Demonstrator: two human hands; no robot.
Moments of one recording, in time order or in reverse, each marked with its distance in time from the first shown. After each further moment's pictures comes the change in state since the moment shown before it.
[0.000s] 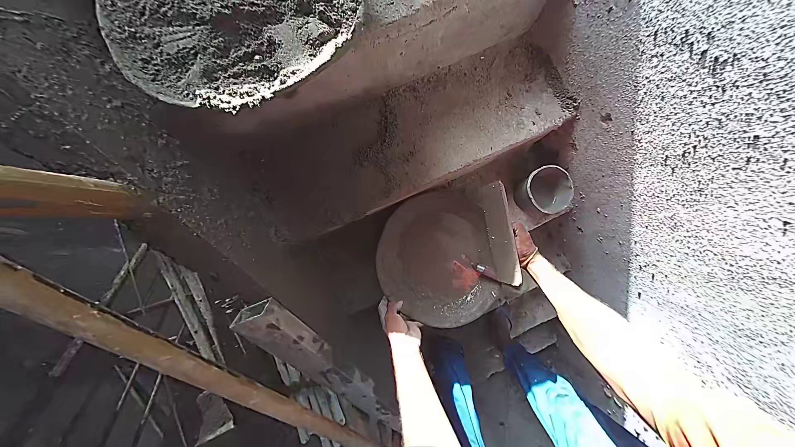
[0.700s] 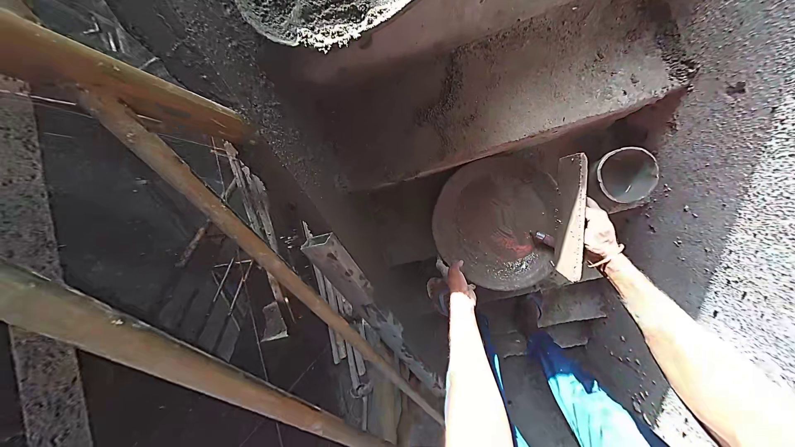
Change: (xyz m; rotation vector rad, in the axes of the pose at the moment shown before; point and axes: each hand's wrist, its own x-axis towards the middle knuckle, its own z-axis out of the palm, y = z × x) left_hand -0.005 -0.045 0.025 0.121 -0.004 -0.110; right_hand -0.025 -0.026 -0.012 -0.729 0.020 -0.353
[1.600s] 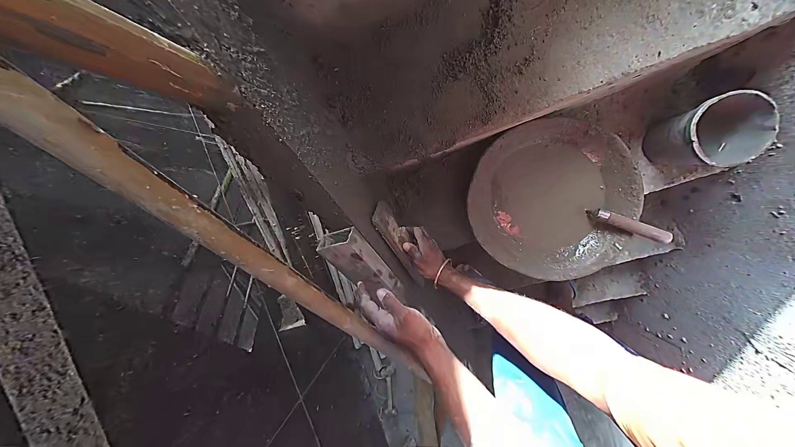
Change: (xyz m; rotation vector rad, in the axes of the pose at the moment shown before) left_hand -0.026 0.120 -0.148 0.043 0.467 0.876; right_hand -0.107 -0.063 0.400 0.089 -0.692 0.122
